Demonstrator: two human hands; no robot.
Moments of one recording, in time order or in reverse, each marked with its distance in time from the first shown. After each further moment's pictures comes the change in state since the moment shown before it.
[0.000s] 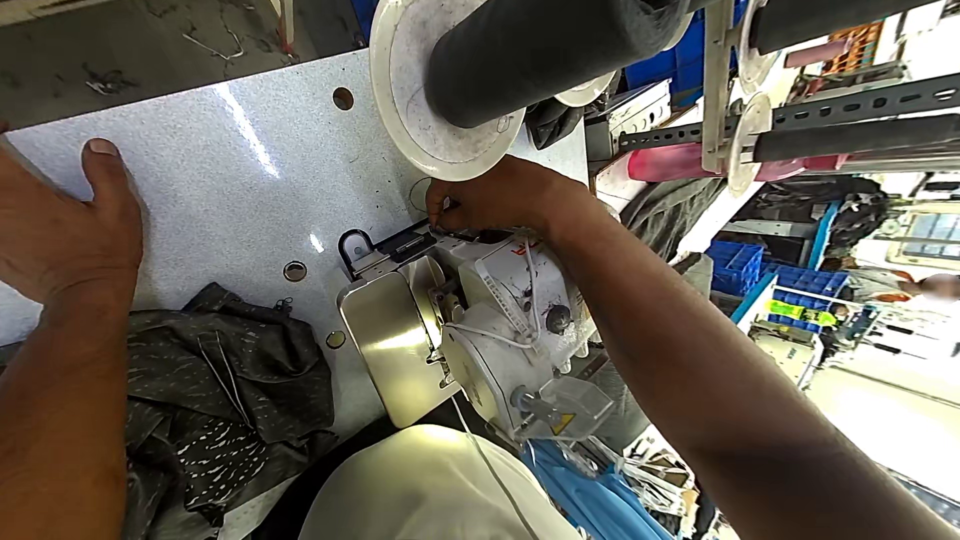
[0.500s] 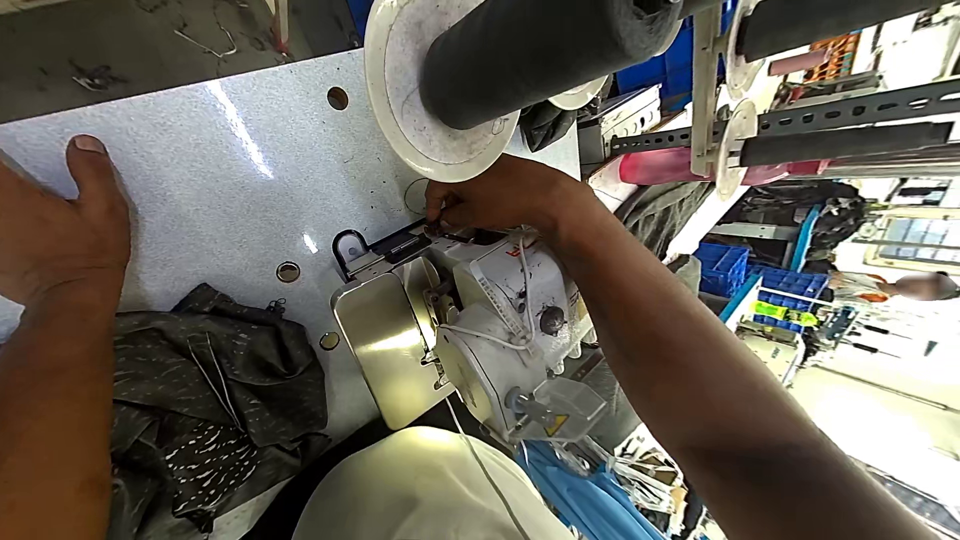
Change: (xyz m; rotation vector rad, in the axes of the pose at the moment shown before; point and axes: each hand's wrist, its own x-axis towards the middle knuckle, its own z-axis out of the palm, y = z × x) left_hand -0.005 0.007 -0.001 -0.013 -0.069 -0.092; right_hand -0.006 0.005 -0.001 0.137 0.005 0.072
